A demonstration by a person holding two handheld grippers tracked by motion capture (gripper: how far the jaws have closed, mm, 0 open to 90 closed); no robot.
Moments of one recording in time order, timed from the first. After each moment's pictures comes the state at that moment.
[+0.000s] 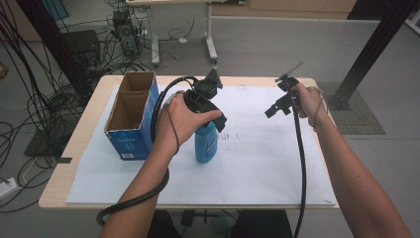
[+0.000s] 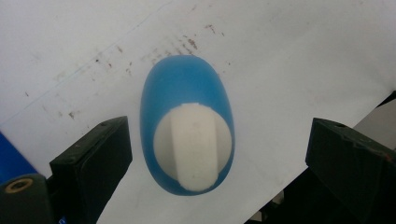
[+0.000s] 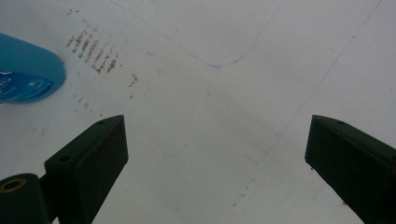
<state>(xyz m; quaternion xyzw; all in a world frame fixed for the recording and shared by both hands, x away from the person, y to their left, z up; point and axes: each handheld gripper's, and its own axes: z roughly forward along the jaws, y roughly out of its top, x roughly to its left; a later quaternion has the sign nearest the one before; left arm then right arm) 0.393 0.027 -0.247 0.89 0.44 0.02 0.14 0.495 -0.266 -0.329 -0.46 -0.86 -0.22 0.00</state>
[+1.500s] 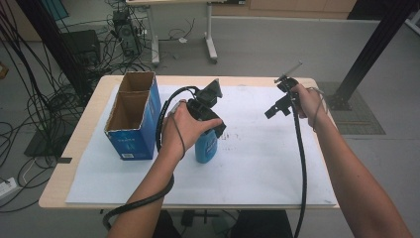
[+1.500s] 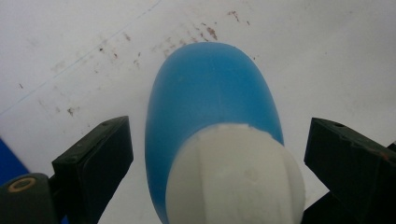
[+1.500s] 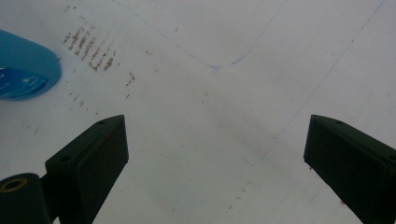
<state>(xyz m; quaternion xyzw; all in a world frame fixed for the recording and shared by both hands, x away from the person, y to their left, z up) 0.401 0.026 -0.282 0.88 0.45 0.03 0.13 0.495 -0.266 -0.331 -0.45 -0.87 -0.22 0.00</state>
